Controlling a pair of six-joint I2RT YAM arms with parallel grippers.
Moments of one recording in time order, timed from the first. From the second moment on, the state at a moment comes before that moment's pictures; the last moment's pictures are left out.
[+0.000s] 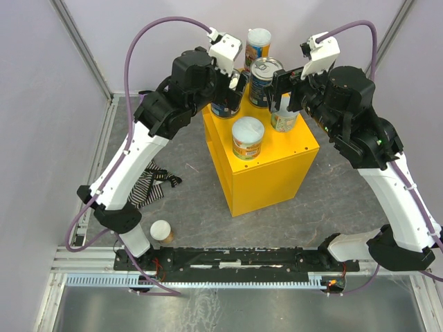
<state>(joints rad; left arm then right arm) -0.78 1.71 2.27 -0.81 -0.25 0.10 0.66 1.33 1.95 -0.70 0.27 0.05</state>
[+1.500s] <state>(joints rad) -0.74 1.47 2.09 -0.60 -0.21 -0.02 0.66 1.27 1.95 -0.75 0.24 0.08</state>
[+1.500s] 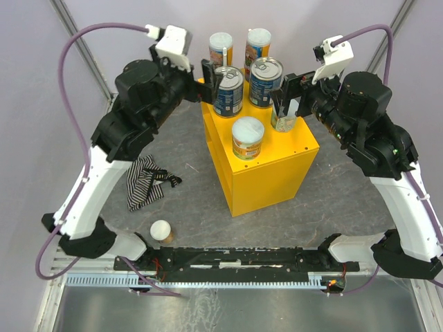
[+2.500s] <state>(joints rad) -0.74 0.98 1.35 -1.11 -0.83 -0.80 1.05 1.47 2.19 -0.83 0.32 -0.05</state>
